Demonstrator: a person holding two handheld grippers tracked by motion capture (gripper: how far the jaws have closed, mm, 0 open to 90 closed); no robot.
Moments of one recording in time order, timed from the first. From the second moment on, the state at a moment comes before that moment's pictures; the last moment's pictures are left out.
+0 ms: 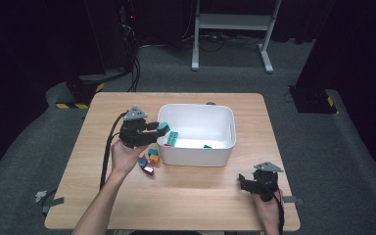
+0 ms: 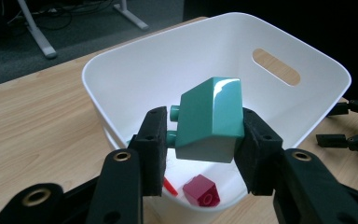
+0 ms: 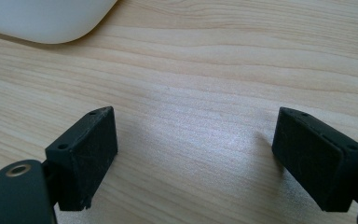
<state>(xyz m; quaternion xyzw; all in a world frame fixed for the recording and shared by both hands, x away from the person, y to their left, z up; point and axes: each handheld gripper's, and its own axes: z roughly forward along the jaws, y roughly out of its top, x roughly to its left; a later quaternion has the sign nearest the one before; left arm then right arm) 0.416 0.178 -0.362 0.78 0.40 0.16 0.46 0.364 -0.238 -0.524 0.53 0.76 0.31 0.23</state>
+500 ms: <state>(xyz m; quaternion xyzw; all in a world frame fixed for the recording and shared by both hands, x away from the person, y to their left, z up) 0.445 0.147 -0.374 0.79 0.39 0.13 0.46 0.364 -0.238 -0.524 0.53 0.76 0.31 0.23</state>
